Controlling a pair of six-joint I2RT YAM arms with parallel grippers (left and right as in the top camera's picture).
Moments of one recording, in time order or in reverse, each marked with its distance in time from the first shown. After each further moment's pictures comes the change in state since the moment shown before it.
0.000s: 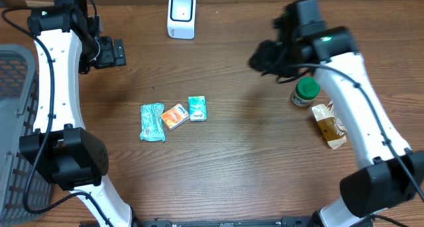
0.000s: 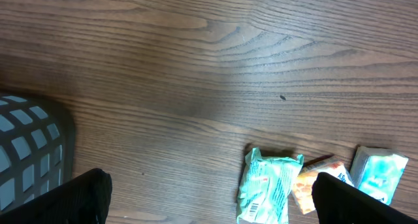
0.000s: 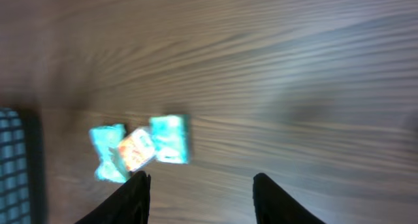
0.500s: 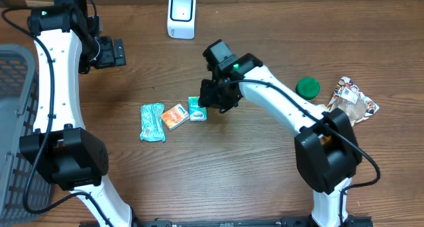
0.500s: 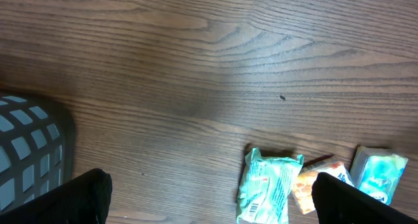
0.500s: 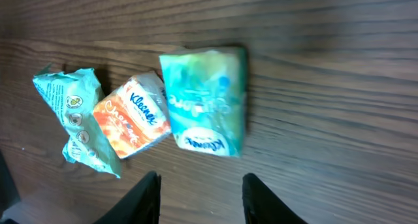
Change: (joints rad) left arm 0.000 0.000 0.000 0.000 0.000 0.000; right arm 0.293 0.275 -0.076 0.153 -0.010 0.190
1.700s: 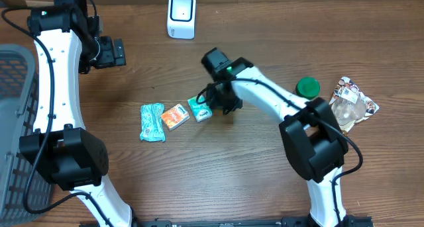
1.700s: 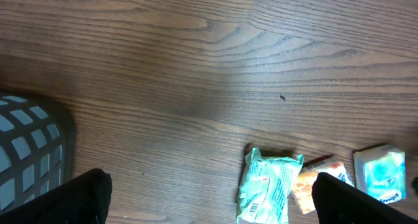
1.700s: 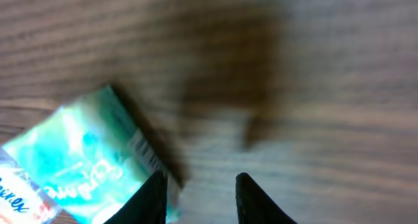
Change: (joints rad) left arm 0.000 0.000 0.000 0.000 0.000 0.000; right arm -0.022 0.108 0.000 0.005 0.200 0.003
